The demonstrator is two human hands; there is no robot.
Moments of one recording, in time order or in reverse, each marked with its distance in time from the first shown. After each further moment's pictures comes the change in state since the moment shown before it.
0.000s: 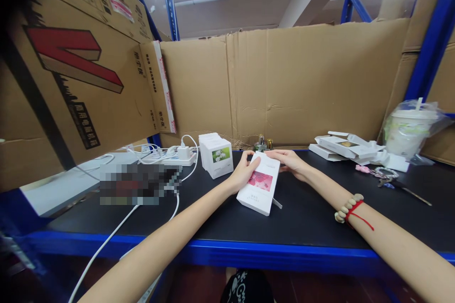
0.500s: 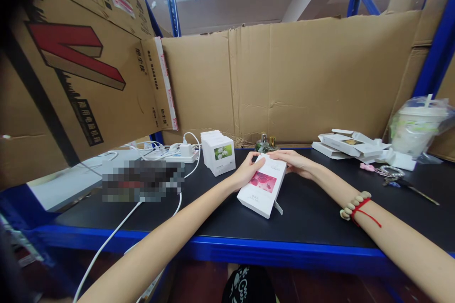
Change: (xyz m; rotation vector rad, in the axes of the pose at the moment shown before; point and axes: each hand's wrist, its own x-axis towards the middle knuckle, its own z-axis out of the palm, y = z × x) left_hand -0.001 0.000 0.001 -0.040 -0.085 -0.074; right_hand -0.001 -0.002 -0.003 -0.028 -0.114 0.116
